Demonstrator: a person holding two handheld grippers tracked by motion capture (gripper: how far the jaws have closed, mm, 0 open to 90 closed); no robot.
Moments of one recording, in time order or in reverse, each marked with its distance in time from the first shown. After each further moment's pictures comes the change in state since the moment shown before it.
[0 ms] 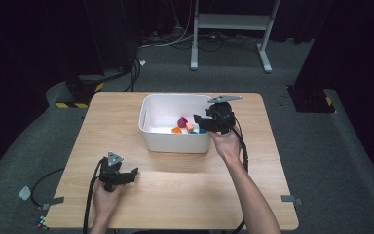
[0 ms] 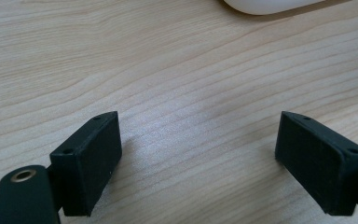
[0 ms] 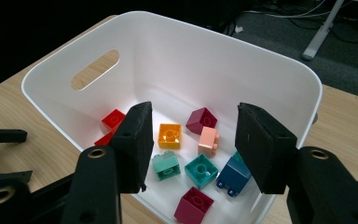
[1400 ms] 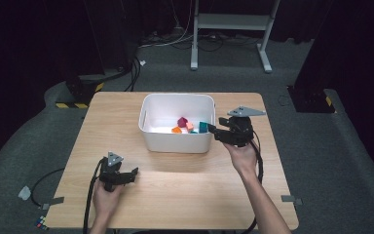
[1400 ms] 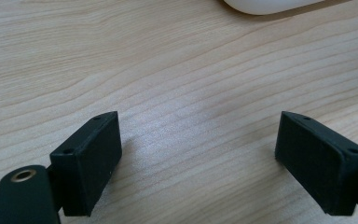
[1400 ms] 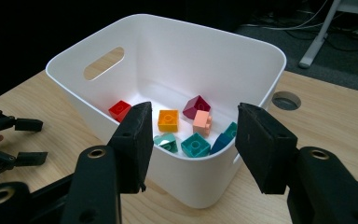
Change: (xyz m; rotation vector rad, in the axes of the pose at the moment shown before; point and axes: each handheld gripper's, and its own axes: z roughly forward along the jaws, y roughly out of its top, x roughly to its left) left arm 0.000 0.000 0.000 0.001 0.000 0.002; right arm -0.011 -0.036 -0.049 -0.073 0.014 0.028
